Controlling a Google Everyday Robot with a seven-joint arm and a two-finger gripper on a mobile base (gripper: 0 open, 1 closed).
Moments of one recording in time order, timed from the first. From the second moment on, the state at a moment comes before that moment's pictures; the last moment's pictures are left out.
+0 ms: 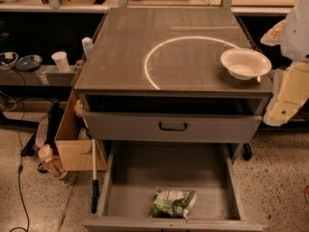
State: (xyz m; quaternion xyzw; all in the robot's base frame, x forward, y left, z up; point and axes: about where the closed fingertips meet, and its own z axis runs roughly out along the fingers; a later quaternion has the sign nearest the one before) arm 0.438 -0.217 0.976 -0.60 0.78 -0.03 0.16
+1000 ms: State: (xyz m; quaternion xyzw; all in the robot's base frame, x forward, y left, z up) arm 0.442 -0.212 0.960 -0.66 0.73 0.04 0.20
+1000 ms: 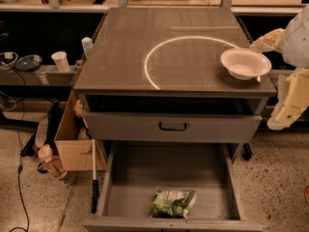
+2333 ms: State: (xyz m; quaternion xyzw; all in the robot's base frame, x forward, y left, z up) arm 0.428 -0.194 0.823 -0.66 0.72 0.06 0.19
